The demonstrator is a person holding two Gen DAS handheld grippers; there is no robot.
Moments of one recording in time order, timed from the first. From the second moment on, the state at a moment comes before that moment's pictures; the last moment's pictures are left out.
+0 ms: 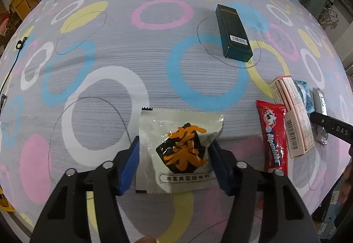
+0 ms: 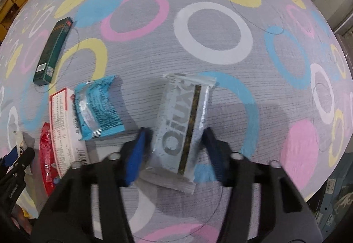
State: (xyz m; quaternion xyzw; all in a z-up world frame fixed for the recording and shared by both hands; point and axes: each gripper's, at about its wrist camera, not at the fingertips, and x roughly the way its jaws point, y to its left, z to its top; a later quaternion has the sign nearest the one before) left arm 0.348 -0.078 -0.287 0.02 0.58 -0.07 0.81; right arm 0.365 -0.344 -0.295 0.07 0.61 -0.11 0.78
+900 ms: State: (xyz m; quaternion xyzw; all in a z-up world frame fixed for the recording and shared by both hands) left arm 0.345 -0.072 -0.264 0.00 0.57 -0.10 0.81; right arm 0.324 -0.337 -0.262 0.07 0.57 -0.10 0.82
